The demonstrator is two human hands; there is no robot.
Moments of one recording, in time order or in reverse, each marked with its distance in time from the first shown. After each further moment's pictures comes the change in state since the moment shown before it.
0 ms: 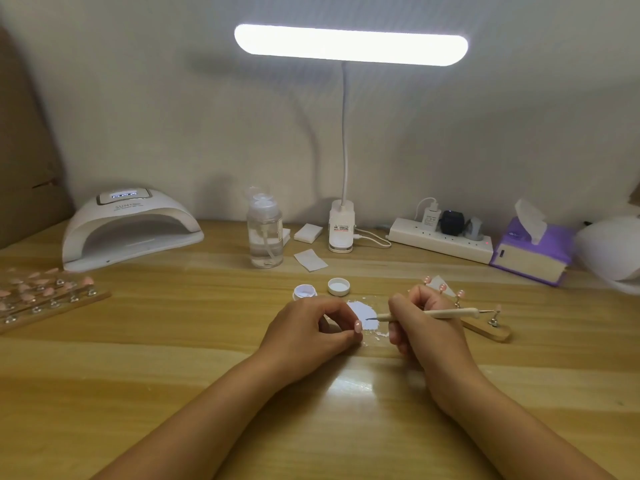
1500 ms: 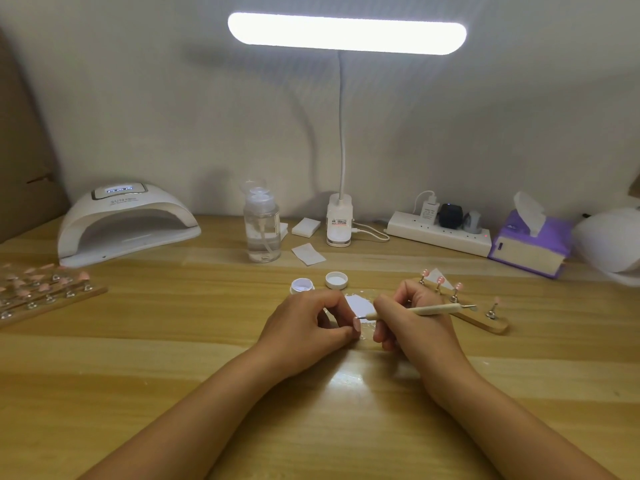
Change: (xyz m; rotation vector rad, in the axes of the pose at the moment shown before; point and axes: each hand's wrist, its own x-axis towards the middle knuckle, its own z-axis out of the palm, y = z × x) left_hand 0.000 0.000 0.000 0.002 -0.016 0.019; right_hand -0.002 0.000 0.003 -0.058 -0.093 -0.013
